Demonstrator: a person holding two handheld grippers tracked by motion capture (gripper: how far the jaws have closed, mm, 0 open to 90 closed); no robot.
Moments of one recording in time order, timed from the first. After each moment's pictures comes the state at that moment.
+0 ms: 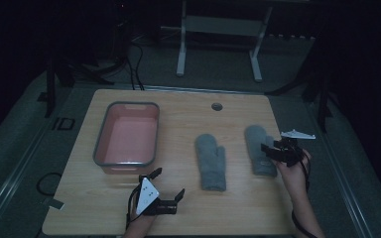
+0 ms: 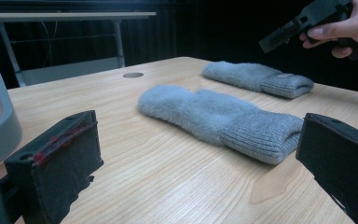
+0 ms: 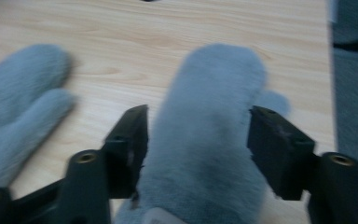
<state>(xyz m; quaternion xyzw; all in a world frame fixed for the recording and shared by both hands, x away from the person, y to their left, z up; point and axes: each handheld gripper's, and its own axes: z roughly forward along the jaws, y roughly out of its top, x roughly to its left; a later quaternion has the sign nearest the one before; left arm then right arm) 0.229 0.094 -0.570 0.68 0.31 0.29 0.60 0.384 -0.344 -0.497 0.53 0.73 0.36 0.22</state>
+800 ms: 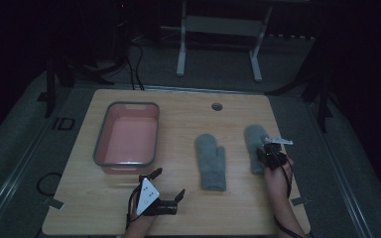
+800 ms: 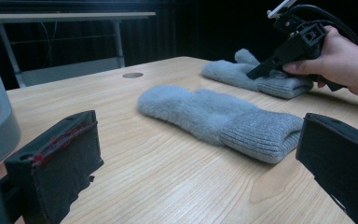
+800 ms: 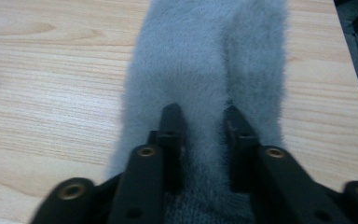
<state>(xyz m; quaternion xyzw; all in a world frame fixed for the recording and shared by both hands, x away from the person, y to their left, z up) 0.228 0.093 -0.570 0.68 0.31 0.29 0.59 0.394 -0.311 -0.547 0.59 0.71 0.28 0.27</state>
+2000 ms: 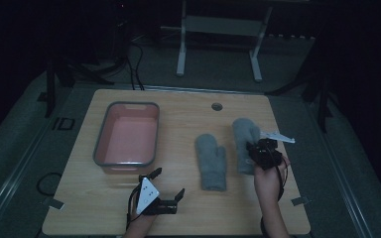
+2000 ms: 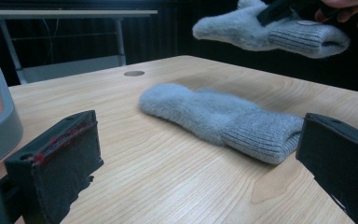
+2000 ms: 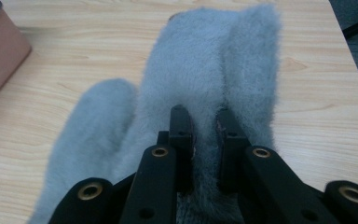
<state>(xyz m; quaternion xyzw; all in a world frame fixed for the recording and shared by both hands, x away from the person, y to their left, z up) 0.229 0.094 -0.570 0.68 0.32 0.29 0.59 0.338 -0.246 -0.456 0.58 0.69 0.36 0.25</state>
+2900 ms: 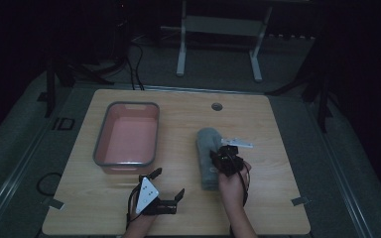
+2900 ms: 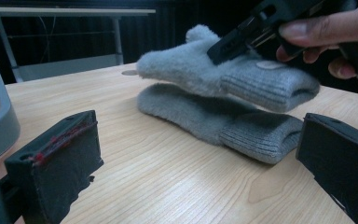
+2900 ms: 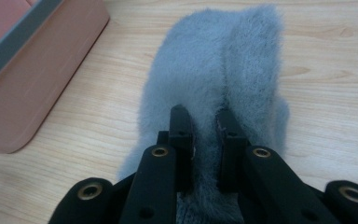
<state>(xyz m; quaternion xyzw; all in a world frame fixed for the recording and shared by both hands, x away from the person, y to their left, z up) 0.229 0.094 -0.570 0.68 0.32 0.28 0.60 0.332 -0.153 -0.490 0.55 0.72 0.38 0.18</state>
